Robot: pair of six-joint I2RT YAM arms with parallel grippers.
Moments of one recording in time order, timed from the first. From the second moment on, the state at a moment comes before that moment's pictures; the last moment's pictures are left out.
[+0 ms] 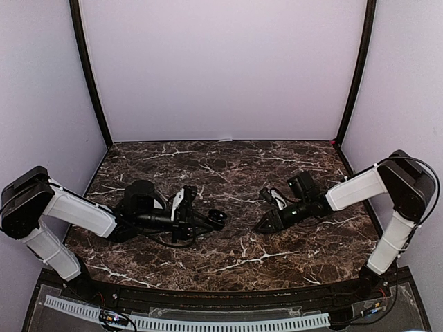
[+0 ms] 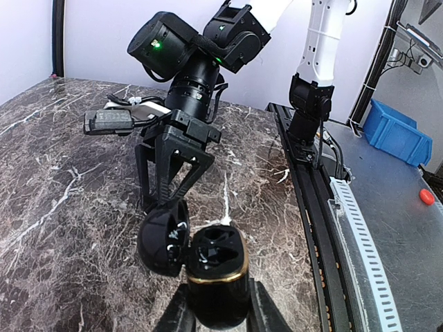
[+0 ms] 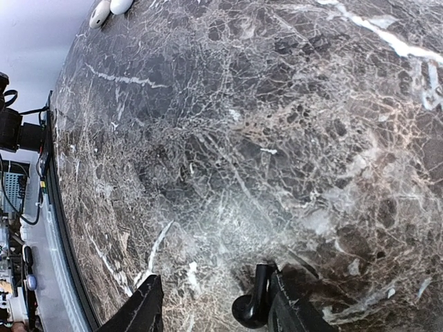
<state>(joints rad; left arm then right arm) -0.81 1.54 0.50 0.76 0.70 -0.03 0.59 1.71 0.71 0.06 -0.67 0.24</state>
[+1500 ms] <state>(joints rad) -0.81 1.54 0.50 0.76 0.70 -0.03 0.86 1.41 0.28 0.45 -0.11 0.23</state>
